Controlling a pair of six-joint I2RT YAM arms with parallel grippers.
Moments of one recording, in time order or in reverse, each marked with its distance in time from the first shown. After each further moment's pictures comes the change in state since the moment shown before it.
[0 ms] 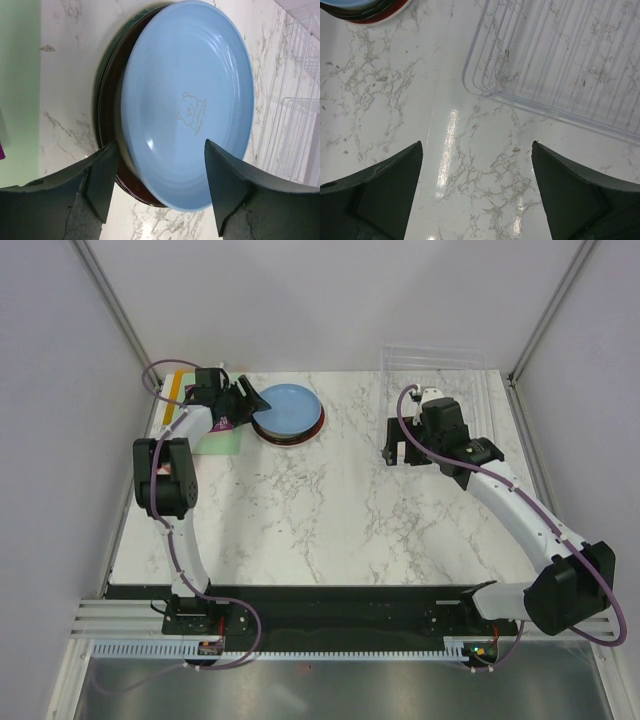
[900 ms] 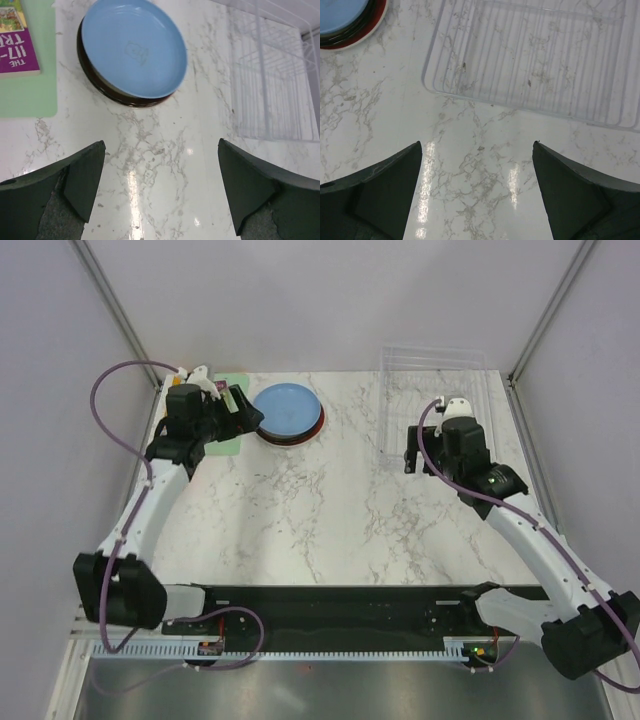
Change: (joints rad) left arm -0.084 -0.734 -0.423 -0.089 -0.187 0.119; right arm 0.000 -0.211 -0.119 0.021 0.168 -0.027
